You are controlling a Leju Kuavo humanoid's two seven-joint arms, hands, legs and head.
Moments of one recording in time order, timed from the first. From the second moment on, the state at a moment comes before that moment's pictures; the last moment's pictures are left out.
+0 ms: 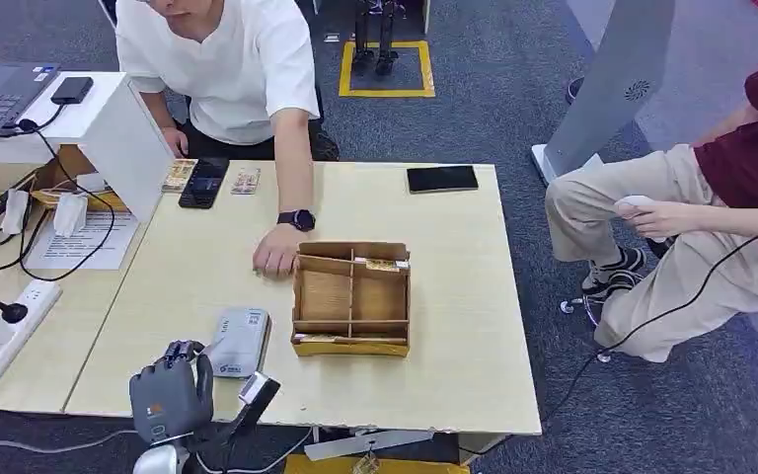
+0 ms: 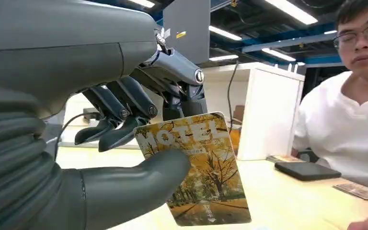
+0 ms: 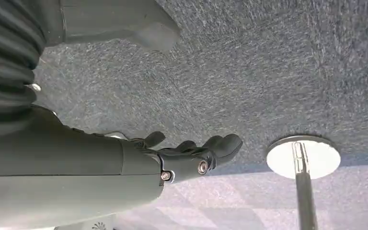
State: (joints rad) left arm 0.13 -0.08 -0.21 -1.40 -1.55 0.70 0.29; right arm -0.12 0.33 -1.54 -0.53 1.27 -0.69 -0.45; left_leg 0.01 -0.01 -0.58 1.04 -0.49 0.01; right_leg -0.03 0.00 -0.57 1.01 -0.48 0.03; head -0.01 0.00
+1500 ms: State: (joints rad) left arm -0.10 -0.07 -0.29 -1.03 -1.55 0.70 0.40; right arm -0.14 0.31 -1.54 -0.48 1.36 -0.69 -0.45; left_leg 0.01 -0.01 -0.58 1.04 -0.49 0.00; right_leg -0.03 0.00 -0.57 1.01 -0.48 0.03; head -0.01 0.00
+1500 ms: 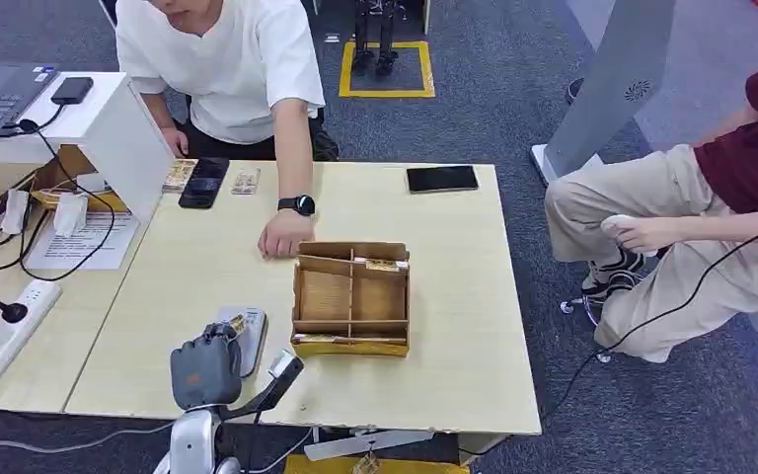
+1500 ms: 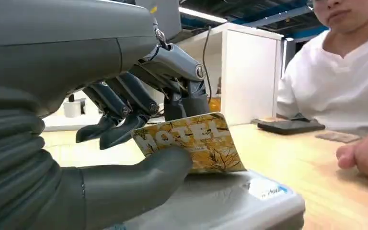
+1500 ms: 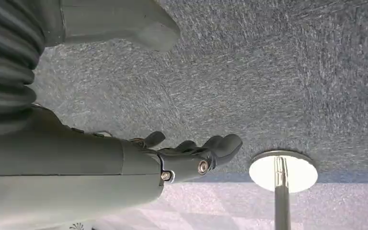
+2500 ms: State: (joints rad) left arm -0.10 -0.28 0.00 -1.18 -0.45 0.71 -0.44; right arm -0.14 0.32 -1.54 -0.50 1.32 -0.69 -0.43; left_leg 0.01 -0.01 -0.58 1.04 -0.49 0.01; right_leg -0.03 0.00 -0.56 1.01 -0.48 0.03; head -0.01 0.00
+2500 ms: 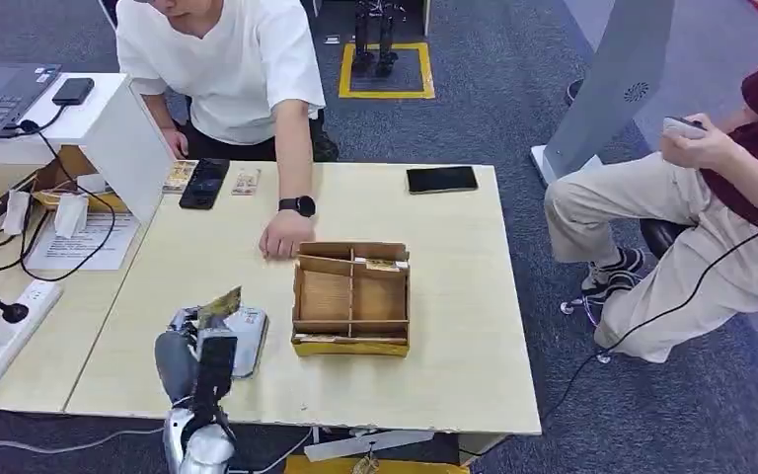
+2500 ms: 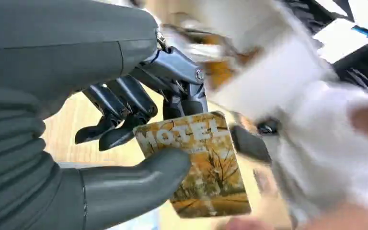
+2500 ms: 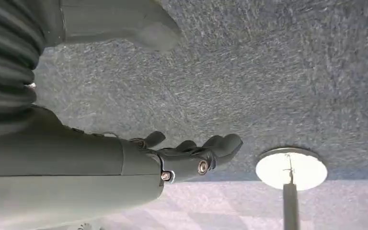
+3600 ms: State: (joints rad) left arm -0.25 -0.30 0.00 -1.38 -0.36 0.70 -0.39; right arm -0.14 0.33 -1.54 -0.53 1.38 -0.69 -0.44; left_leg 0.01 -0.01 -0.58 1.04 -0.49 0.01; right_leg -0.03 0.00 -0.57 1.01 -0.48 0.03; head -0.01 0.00
